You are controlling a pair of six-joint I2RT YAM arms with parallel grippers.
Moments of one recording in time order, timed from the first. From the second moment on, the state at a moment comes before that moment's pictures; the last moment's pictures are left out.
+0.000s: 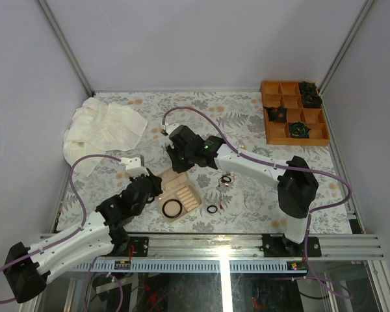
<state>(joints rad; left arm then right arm) -0.84 0.66 0.35 -0.21 -0.56 -0.78 0.99 1.85 1.56 -0.55 0.01 0.34</state>
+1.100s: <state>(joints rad) -0.84 0.64 0.36 -0.35 -0.59 -0.87 0.99 1.94 1.64 -0.53 -0.02 0.37</state>
